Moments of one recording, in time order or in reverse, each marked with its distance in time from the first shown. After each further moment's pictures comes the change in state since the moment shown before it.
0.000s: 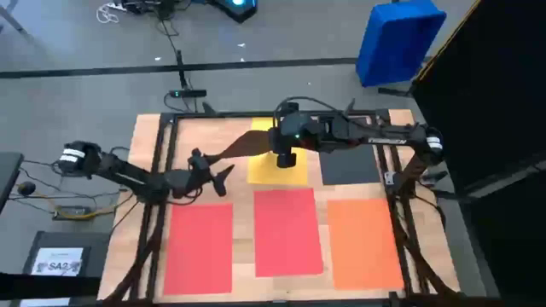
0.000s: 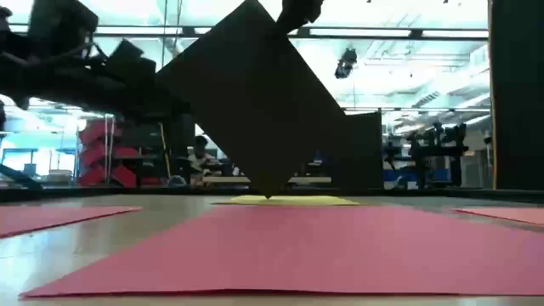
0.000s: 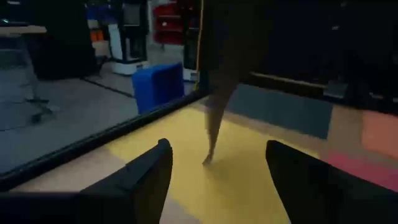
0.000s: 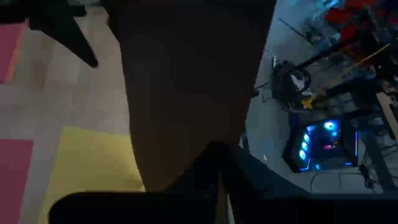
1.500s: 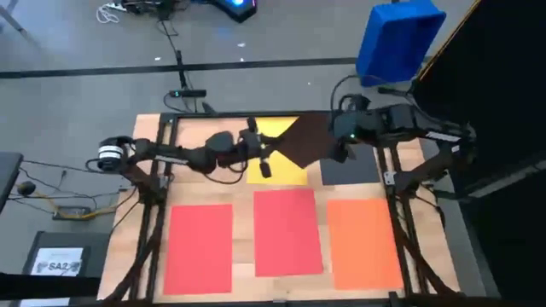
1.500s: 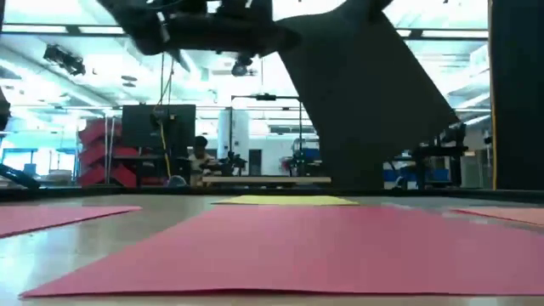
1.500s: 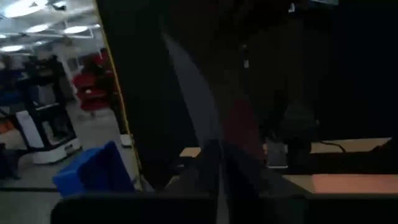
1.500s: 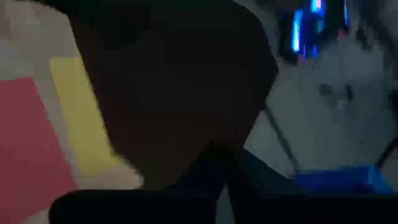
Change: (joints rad) left arm 0.213 0.381 0.846 -0.313 0.555 0.282; right arm 0.056 -0.333 0.001 -0.759 0.189 0.715
